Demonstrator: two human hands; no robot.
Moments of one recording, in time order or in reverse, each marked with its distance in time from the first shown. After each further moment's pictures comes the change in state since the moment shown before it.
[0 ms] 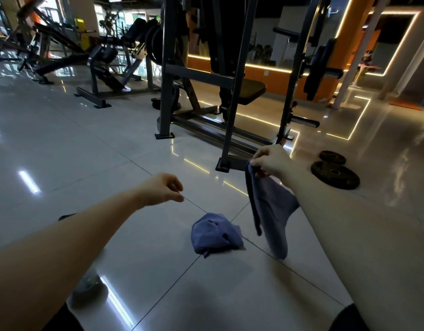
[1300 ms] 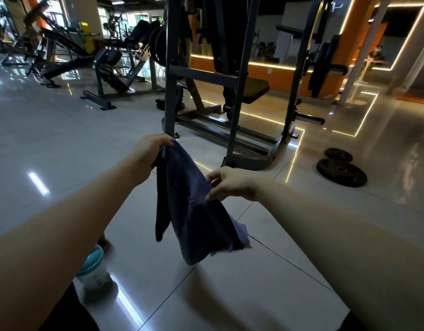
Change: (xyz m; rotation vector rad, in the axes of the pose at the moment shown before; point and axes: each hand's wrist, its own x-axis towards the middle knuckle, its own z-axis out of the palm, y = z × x) left_hand -0.009 0.046 -0.062 -0.669 0.310 0.051; right_hand -0.029 -0.035 0.084 -0.085 -0.673 -0.140
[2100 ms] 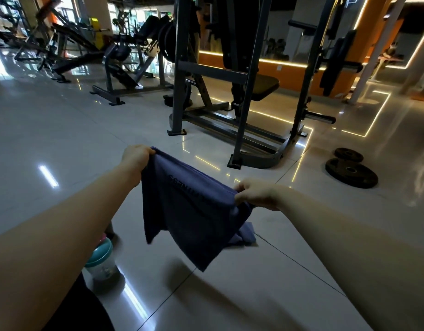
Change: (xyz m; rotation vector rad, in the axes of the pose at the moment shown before) left_hand 0.011 -0.041 -0.034 -0.024 0.420 -0.213; right_hand -0.015 0.035 0.002 0.009 0.034 0.199
